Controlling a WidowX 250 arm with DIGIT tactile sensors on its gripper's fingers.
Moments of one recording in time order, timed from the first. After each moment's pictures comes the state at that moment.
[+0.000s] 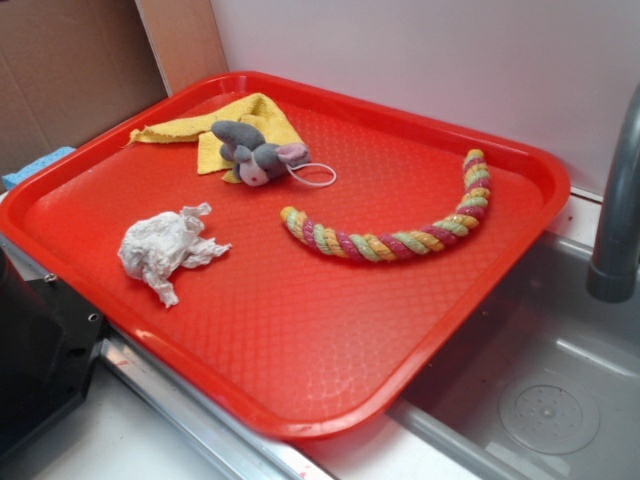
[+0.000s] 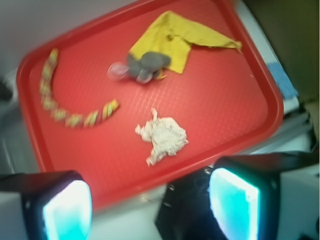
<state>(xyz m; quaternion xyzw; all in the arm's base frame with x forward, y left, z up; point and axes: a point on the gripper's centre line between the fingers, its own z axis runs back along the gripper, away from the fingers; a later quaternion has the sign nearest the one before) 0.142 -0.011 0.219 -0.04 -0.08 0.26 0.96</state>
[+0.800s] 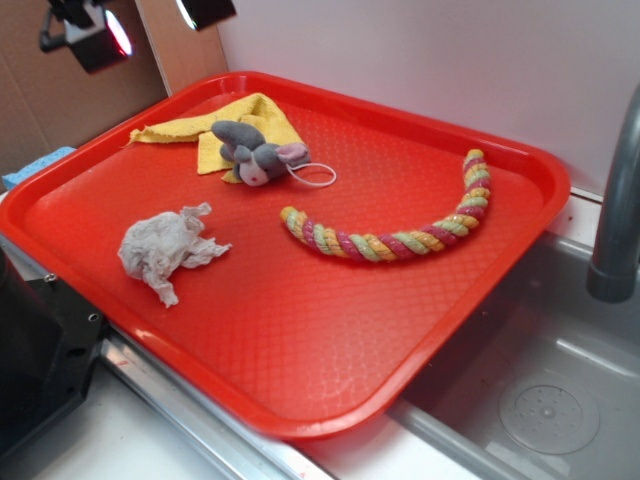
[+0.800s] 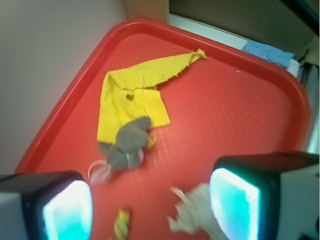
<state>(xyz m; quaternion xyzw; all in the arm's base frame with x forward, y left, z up) 0.216 0.016 0.143 0.00 -0.16 0.52 0.84</state>
